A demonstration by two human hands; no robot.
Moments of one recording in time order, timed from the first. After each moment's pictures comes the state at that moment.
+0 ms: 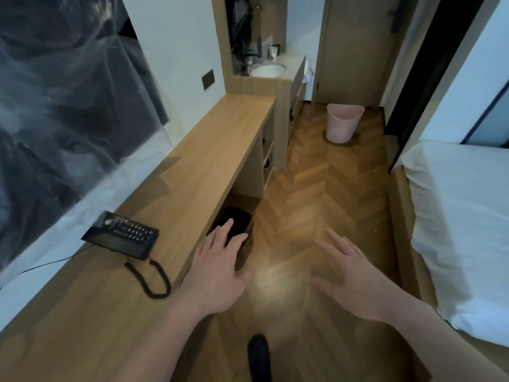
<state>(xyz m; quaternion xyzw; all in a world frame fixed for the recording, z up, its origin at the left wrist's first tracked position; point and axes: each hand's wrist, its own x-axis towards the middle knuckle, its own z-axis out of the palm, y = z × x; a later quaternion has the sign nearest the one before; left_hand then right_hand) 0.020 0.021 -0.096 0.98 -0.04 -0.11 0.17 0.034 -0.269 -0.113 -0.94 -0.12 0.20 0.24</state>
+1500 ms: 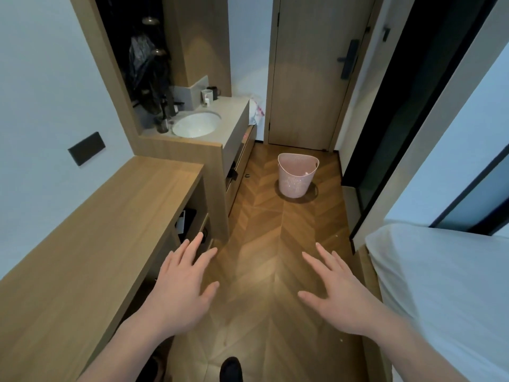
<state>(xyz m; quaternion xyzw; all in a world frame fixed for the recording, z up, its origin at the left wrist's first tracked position) 0.737 -0.199 -0.097 0.98 -0.07 -0.10 0.14 0.723 -0.512 -0.113 -0.96 -0.02 0.17 0.21</state>
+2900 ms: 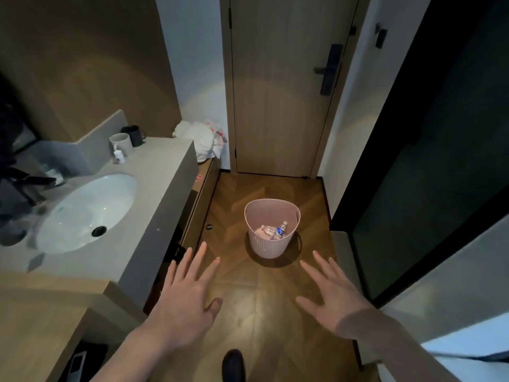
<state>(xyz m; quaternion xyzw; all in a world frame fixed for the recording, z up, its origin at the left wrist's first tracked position) 1.465 -0.455 -0.133 0.98 -0.16 -0.12 0.09 1.426 -0.759 -0.137 -0.96 0.04 0.22 0.17</state>
